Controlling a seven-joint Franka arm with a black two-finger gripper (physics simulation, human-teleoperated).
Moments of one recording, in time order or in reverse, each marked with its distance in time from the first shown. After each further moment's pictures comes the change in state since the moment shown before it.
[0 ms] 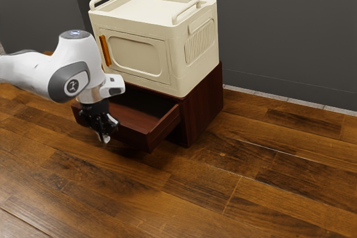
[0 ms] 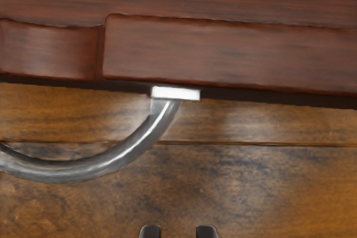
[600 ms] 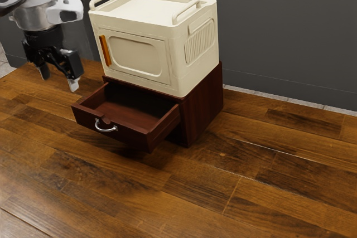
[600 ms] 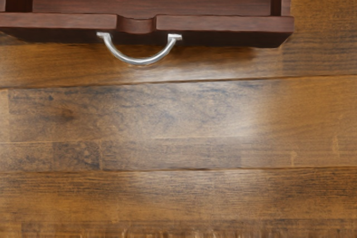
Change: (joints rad) arm 0.005 -0.264 -0.029 0.408 -0.020 -0.657 0.052
